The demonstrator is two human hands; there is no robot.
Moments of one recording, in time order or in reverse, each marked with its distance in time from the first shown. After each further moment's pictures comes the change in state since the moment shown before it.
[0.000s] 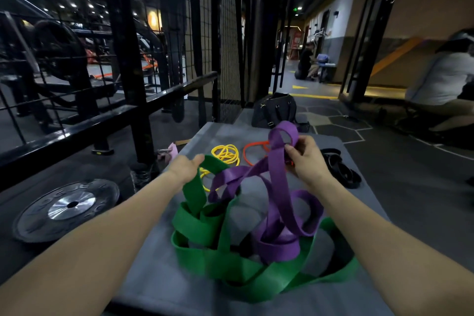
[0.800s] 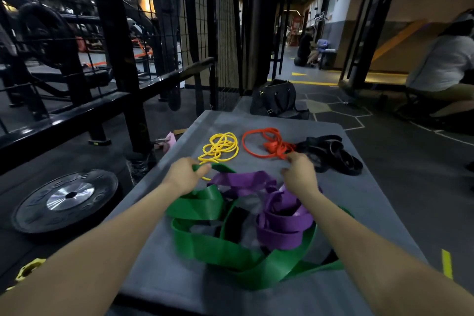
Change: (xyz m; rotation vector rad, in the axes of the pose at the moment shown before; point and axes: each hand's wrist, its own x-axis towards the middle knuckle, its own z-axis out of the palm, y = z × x) left_hand -0.020 -0.023 0.011 0.354 -0.088 0.237; right_hand 0.001 0.065 0.008 -0.858 0.005 -0.029
